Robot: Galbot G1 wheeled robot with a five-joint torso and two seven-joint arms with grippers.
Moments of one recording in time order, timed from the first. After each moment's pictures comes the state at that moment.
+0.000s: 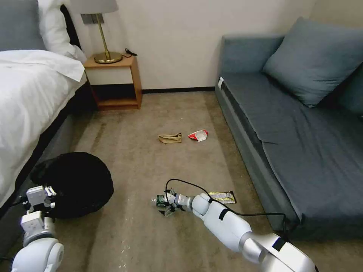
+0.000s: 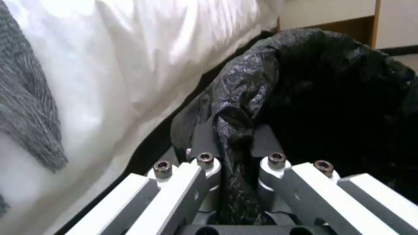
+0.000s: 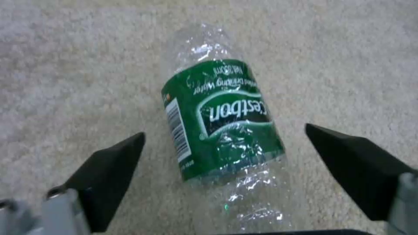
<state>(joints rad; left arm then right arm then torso) 1.58 -1.16 -0.83 -1.84 -0.31 -0.02 -0.39 -0.57 1.55 -0.32 0.56 -0.23 0.20 -0.43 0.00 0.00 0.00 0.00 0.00</state>
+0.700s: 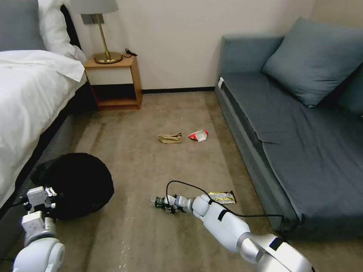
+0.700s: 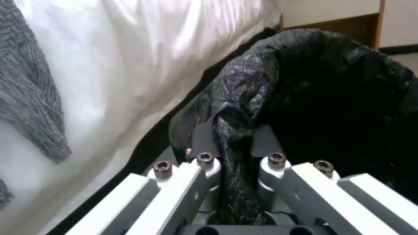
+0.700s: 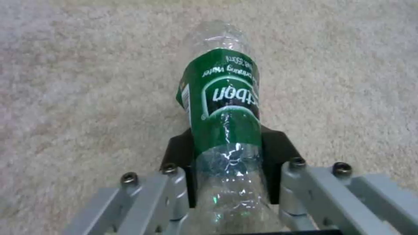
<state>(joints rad) 1.58 -1.17 -0.84 -1.84 -0.32 -0.02 -0.39 -0.59 1.55 -0.30 0.56 -0.25 0.22 -0.44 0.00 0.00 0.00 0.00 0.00</state>
